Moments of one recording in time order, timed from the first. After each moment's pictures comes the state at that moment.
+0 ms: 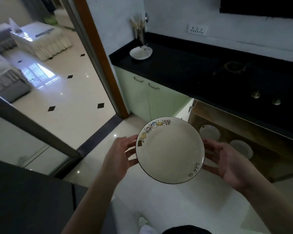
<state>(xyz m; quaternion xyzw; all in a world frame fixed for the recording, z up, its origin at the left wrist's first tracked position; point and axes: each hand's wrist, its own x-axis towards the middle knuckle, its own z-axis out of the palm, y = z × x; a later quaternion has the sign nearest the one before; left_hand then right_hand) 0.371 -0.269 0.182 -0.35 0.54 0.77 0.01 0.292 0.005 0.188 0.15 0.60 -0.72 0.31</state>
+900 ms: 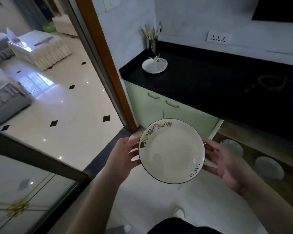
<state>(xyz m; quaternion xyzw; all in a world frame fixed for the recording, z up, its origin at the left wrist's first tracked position) 0.233 -0.464 0.176 -0.33 0.49 0.80 0.04 0.157 -0.188 0.159 0.13 0.61 -0.73 0.30</state>
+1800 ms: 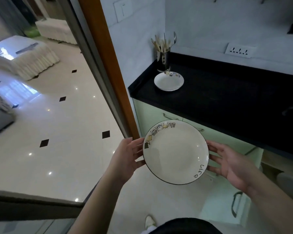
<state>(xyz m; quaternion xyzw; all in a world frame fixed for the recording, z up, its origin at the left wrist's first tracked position) 0.074 -0.672 0.158 -0.30 0.47 0.83 0.08 0.017 -0.384 0.163 0.16 0.60 -0.74 0.27</state>
